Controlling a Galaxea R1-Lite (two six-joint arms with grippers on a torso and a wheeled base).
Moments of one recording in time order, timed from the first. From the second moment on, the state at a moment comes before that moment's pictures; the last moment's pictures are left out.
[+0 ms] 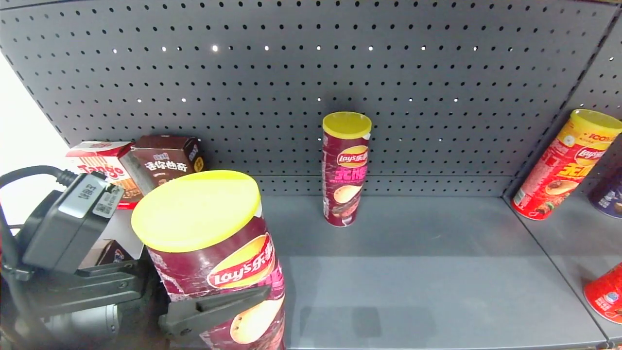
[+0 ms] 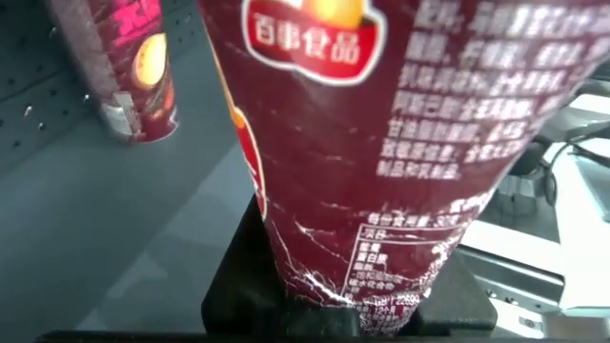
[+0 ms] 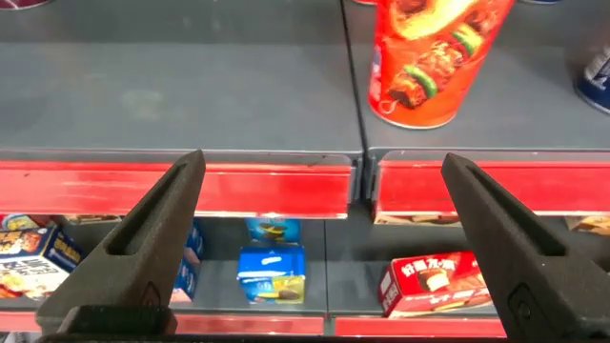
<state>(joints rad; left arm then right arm) -0.54 1.24 -0.46 -0.68 -0.64 0.05 0.00 0.00 0.00 0.00 -0.01 0.00</state>
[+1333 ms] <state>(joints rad) -0.51 1.24 -0.44 -0.73 -0.68 0.01 0.26 0.66 -0.38 -0.12 0.38 -0.15</state>
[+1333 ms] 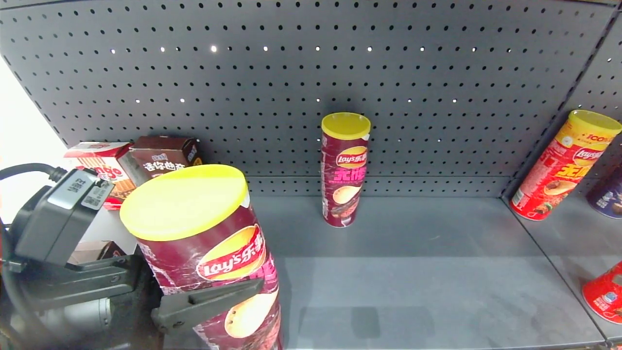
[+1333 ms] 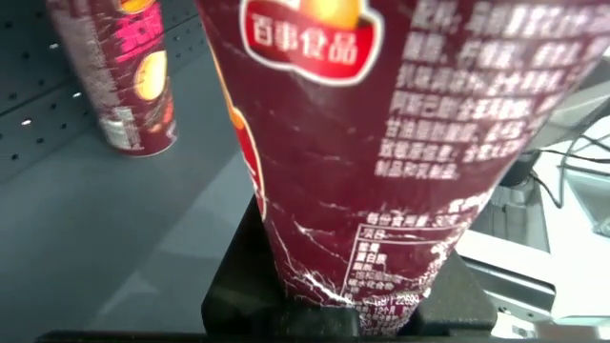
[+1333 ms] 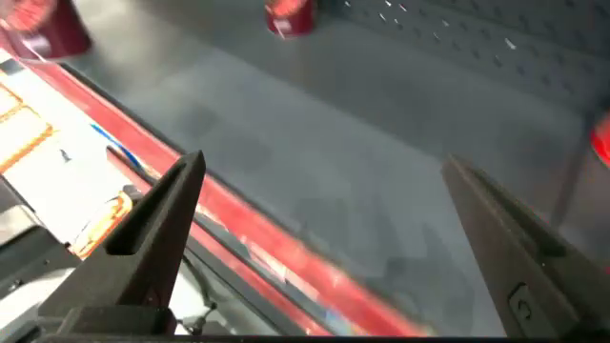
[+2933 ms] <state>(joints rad) -0.49 1.23 -0.43 -0.73 -0.68 -0.02 0.33 1.82 -1.04 -0.82 0.95 -0.17</state>
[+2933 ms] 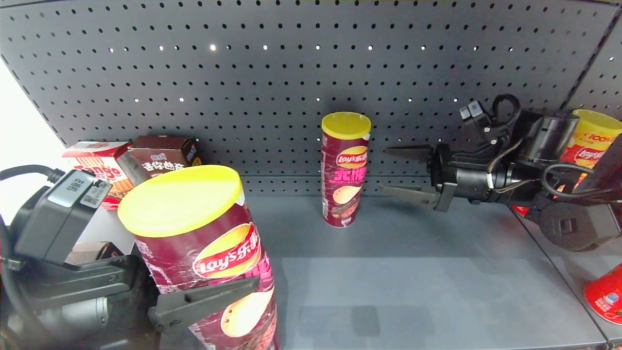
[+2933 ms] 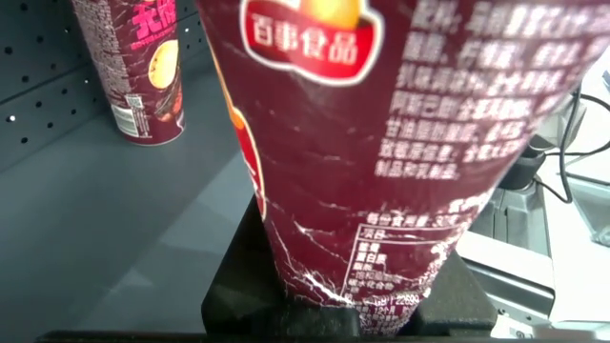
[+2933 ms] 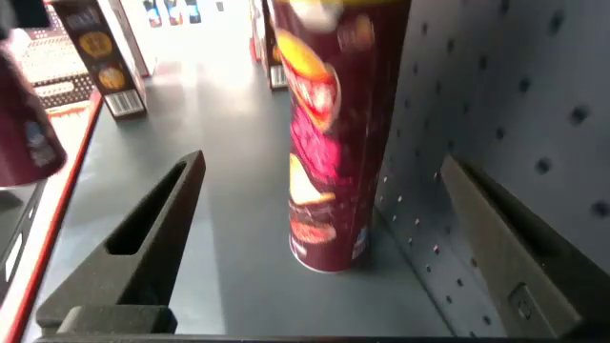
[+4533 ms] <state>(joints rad) -0.49 1.23 -0.42 -0.73 -0.67 -0.04 0.45 2.14 -1.30 -0.82 0.91 -0.17</state>
